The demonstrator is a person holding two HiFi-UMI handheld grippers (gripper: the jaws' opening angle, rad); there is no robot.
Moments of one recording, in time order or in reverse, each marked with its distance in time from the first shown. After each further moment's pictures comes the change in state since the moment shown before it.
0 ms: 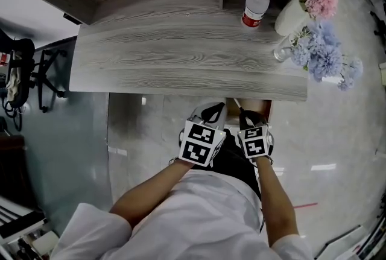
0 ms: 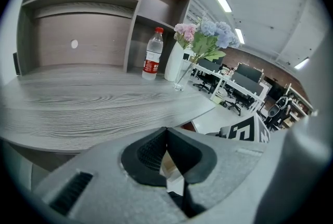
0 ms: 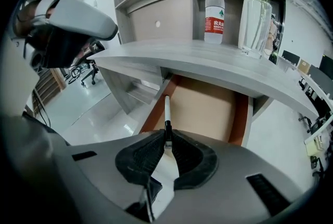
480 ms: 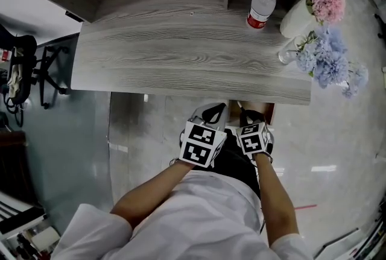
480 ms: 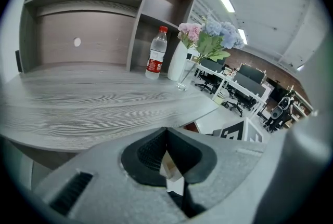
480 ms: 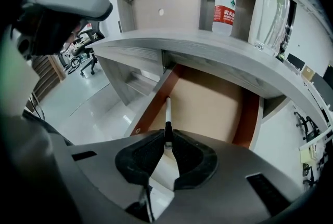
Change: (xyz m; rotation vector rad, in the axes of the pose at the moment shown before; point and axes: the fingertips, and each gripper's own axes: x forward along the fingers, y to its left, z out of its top) left arm 0.003 0.009 -0.001 -0.022 0.006 0.016; right arm 0.022 0.000 -0.004 -0.066 0.091 -0.008
